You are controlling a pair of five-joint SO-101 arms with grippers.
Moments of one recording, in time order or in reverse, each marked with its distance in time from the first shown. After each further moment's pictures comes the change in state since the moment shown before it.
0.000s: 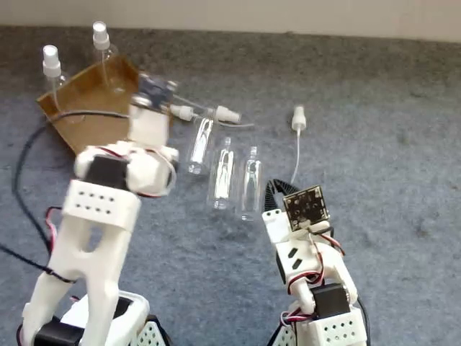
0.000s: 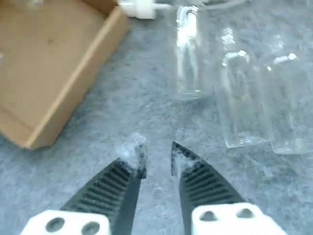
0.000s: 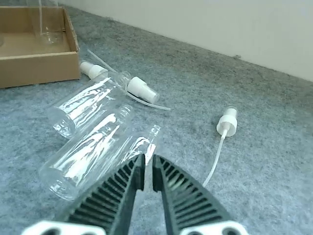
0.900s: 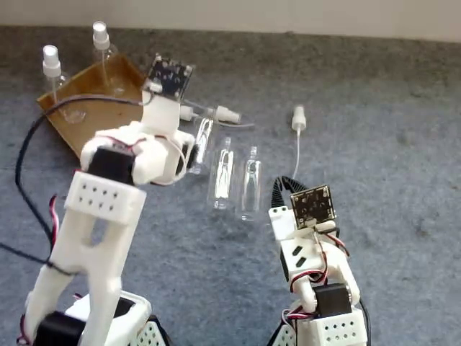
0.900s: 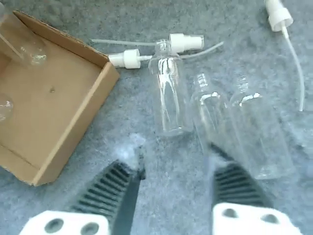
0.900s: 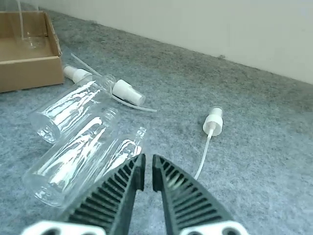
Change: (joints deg) left arm 3.5 4.0 -12.5 2.3 0.0; right arm 2.9 0.0 0.0 -0.9 0.0
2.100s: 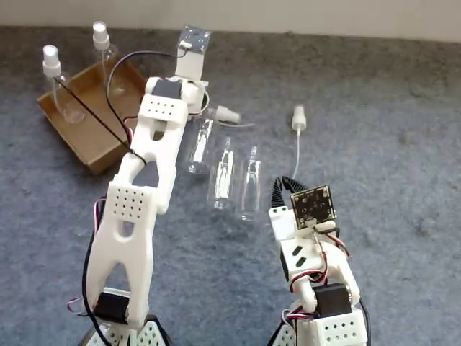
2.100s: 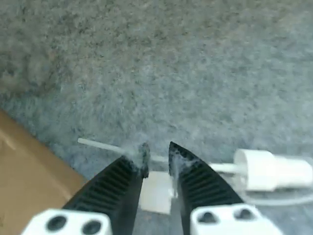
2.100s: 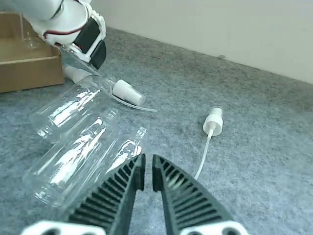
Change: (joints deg) left arm -5.5 92.9 -83.4 -9.3 -0.1; right arm 0.0 0.1 0.0 0.0 -0.2
